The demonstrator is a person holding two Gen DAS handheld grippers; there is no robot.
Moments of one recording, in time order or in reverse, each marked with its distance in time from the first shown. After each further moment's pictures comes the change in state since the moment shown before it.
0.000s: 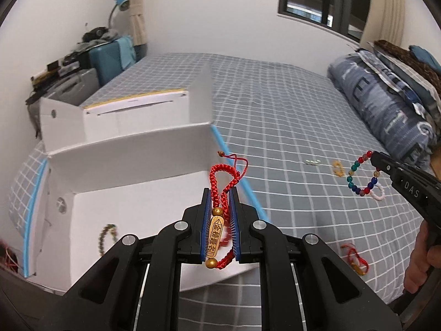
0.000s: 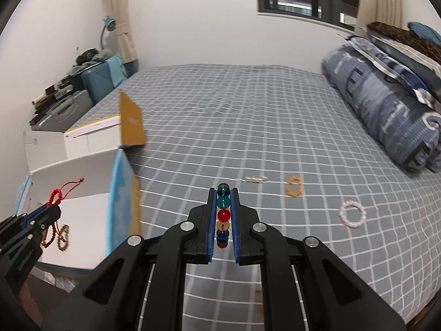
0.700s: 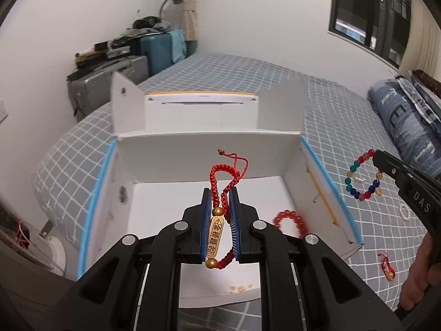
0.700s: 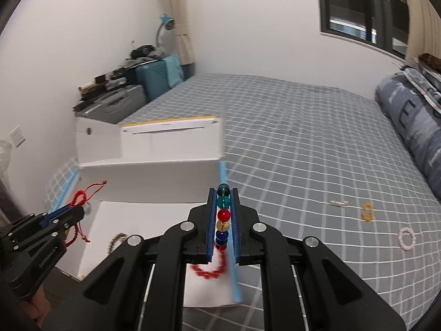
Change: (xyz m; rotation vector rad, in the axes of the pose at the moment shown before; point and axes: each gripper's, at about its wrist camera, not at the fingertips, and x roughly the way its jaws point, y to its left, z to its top) left arm -0.025 0.121 -0.011 -0.144 -0.018 0.135; right arm -0.005 0.145 0.003 -0.134 -0.059 0.206
